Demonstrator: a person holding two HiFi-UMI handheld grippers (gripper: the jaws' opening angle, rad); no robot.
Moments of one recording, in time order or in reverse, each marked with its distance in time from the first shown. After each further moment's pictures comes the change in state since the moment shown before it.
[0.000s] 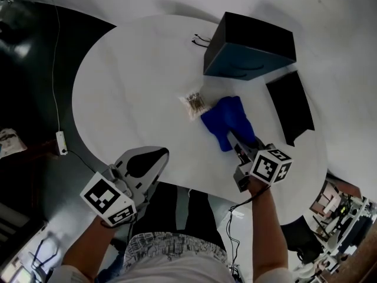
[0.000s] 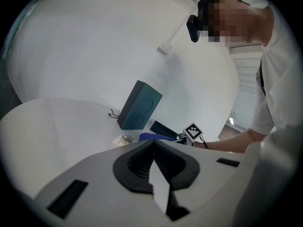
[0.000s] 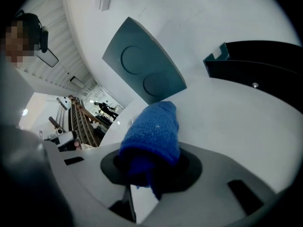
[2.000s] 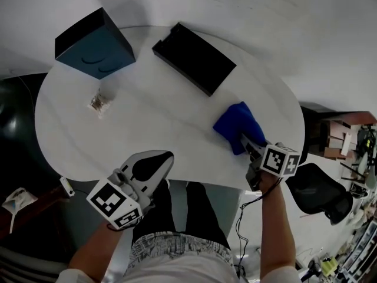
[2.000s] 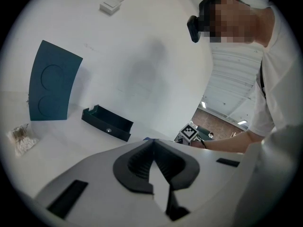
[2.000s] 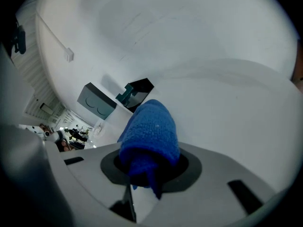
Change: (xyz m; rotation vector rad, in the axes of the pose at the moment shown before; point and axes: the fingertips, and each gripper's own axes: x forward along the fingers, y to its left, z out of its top) left arm 0.152 -0.233 -0.075 0.138 0.184 -0.308; right arm -0.278 -0.197 -0.091 0.302 -0.173 -0.304
